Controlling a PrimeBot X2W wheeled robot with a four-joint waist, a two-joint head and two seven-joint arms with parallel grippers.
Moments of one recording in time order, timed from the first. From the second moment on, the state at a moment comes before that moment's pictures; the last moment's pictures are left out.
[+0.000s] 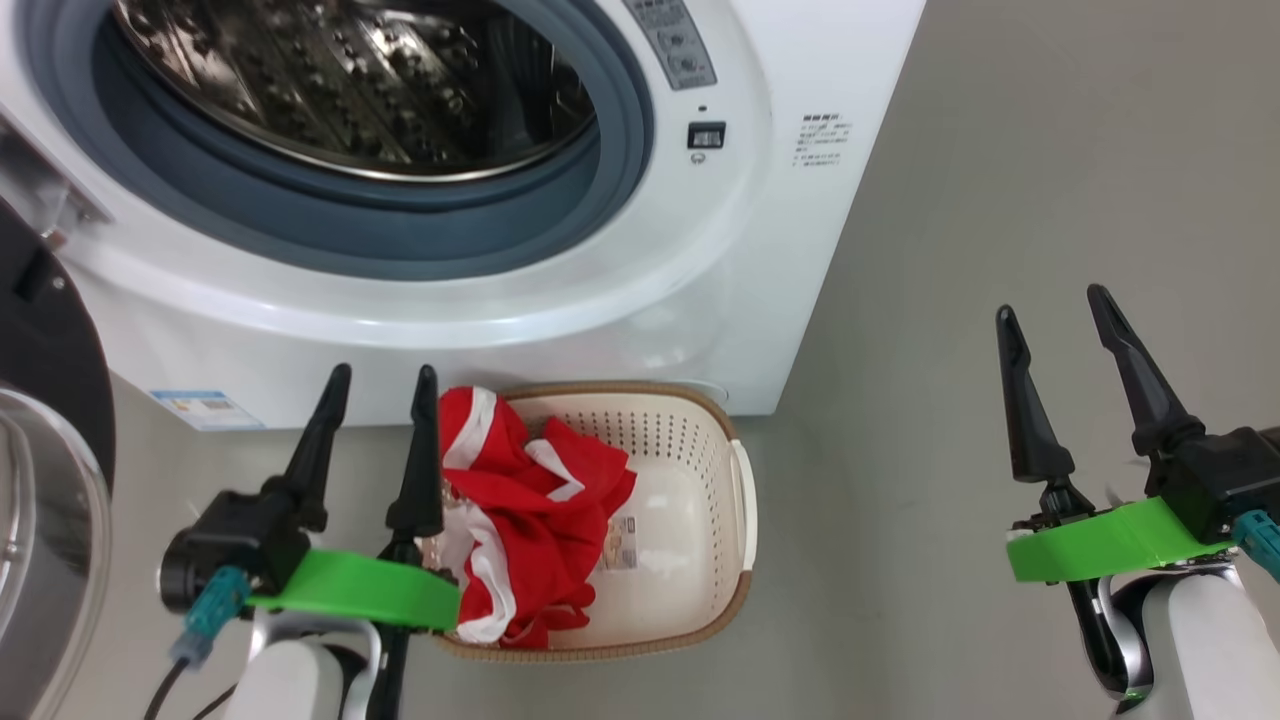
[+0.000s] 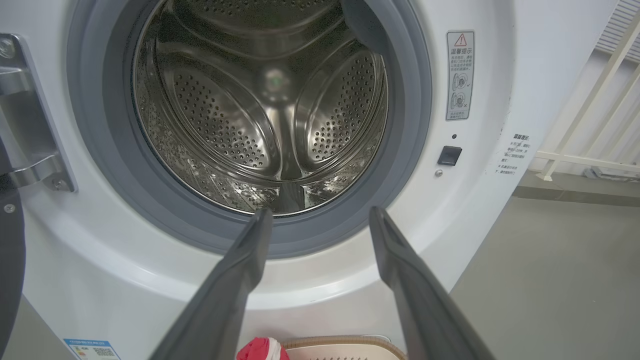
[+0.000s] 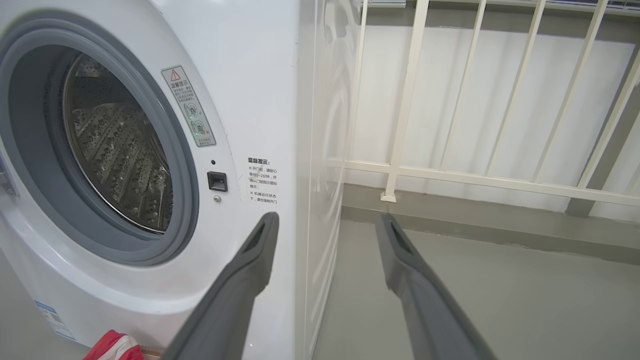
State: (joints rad) left arm -0.31 0.03 -0.11 0.25 -0.28 -0.02 -0.25; right arm -0.20 -0.05 -0.07 0.09 0.11 0.13 -0.26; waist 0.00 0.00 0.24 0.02
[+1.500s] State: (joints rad) left arm 0.02 0.08 -0.04 0.09 -0.27 0.07 -0.23; right arm 0.02 -0.04 -0.08 0.07 0.10 0.13 -0.26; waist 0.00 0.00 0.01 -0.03
